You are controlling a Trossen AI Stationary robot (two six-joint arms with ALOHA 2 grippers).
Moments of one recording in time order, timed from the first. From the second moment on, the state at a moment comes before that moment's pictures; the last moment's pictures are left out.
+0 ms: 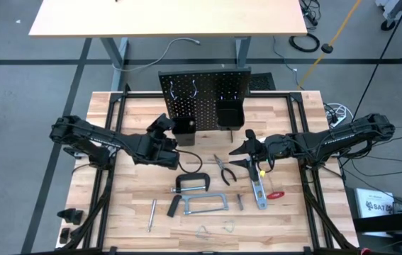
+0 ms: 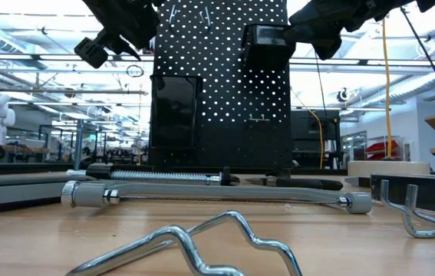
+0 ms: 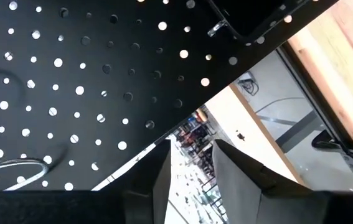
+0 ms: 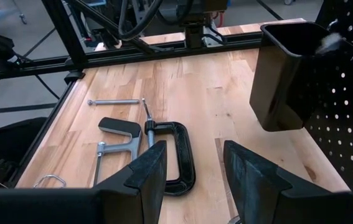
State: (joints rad) left arm -0.18 1.52 1.20 -1.21 -1.30 0.64; right arm 0.17 1.08 0.70 0.03 0.13 0.22
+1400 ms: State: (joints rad) left arm -0.81 1.31 1.08 -0.89 -1.08 -0.48; right arm 0.17 1.09 0.70 0.03 0.13 0.25
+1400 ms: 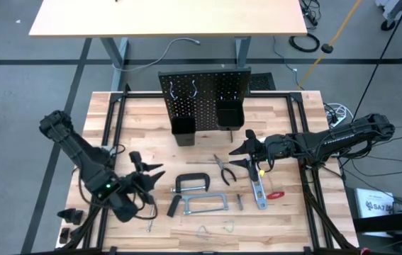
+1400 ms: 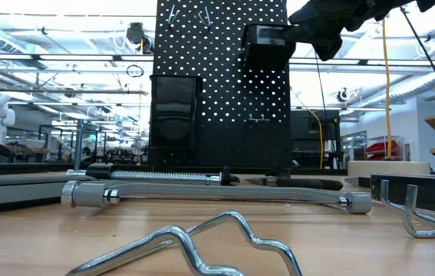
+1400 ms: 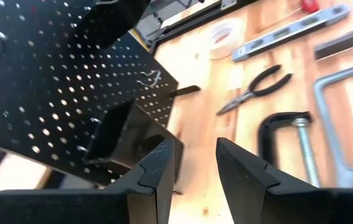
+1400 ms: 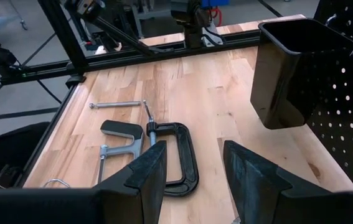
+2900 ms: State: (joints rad) left arm -0.68 1.40 0.76 -0.54 -0.01 -1.55; right arm 0.17 1.09 0.70 0.03 0.15 0.24
